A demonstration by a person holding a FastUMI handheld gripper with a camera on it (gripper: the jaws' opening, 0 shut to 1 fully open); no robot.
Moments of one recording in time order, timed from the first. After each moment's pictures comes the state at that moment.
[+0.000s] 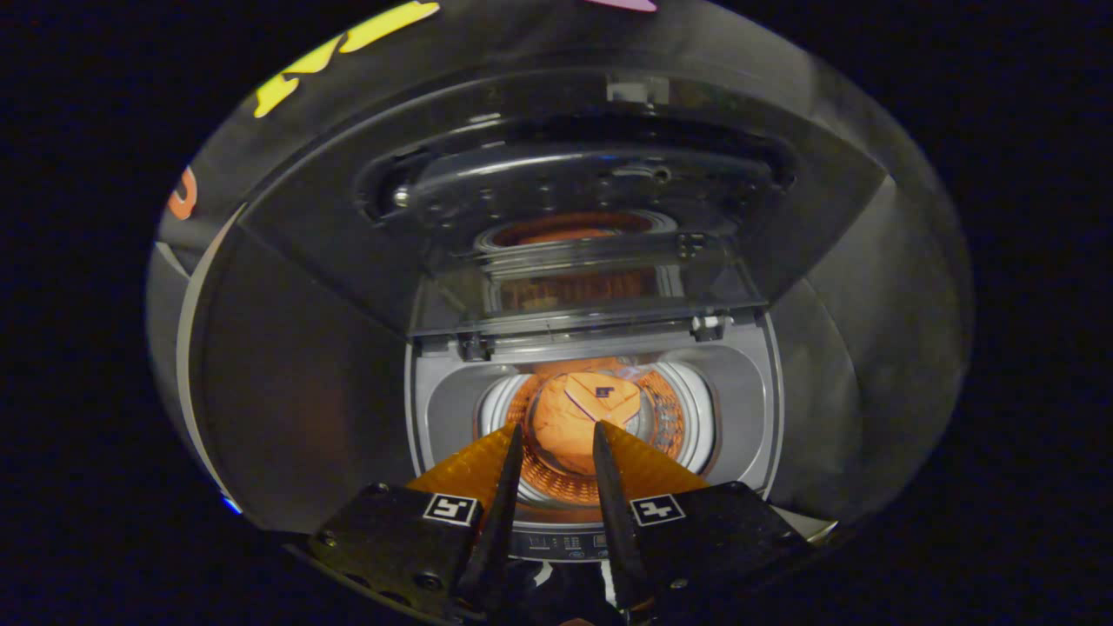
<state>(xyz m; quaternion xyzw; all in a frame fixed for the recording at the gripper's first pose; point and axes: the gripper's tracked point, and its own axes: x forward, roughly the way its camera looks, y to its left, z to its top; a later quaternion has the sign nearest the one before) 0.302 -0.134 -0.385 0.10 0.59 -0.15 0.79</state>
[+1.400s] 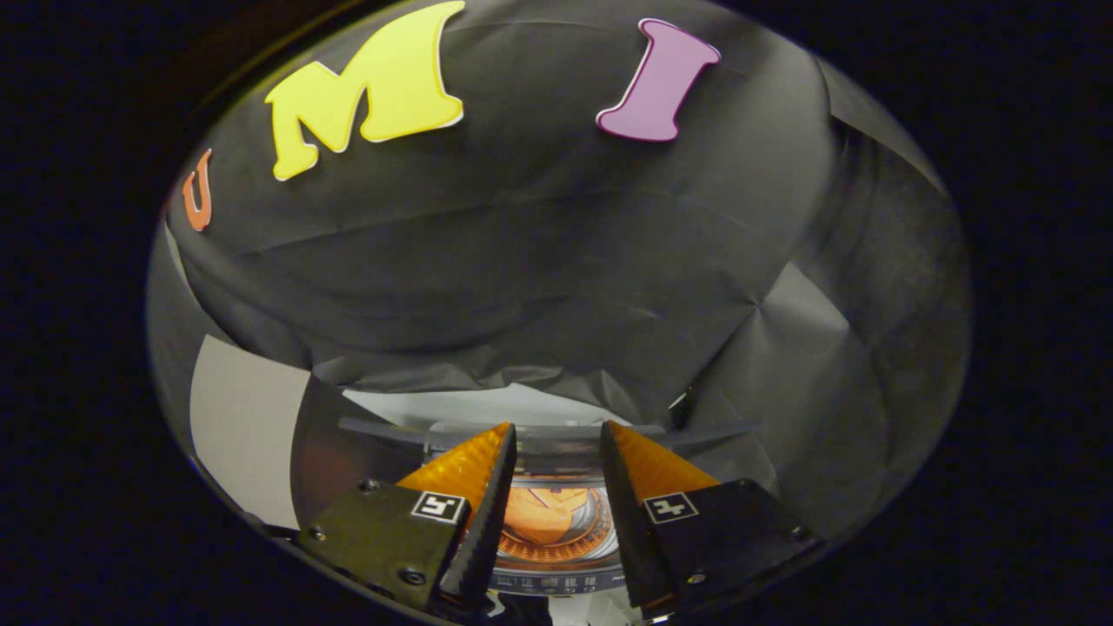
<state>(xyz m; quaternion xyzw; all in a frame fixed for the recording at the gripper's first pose) 0.423 -0.174 -0.209 -0.01 0.47 -0.18 0.86</state>
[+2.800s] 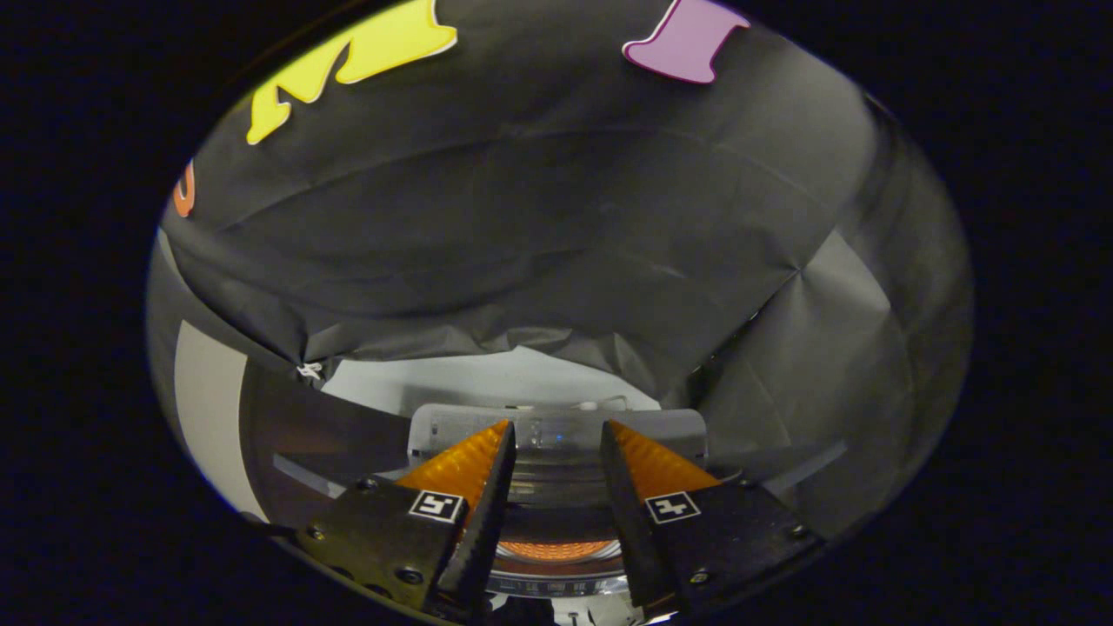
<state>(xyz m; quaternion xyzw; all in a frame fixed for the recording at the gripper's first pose) 0.427 -0.170 -0.293 0.02 0.54 -0.17 0.82</state>
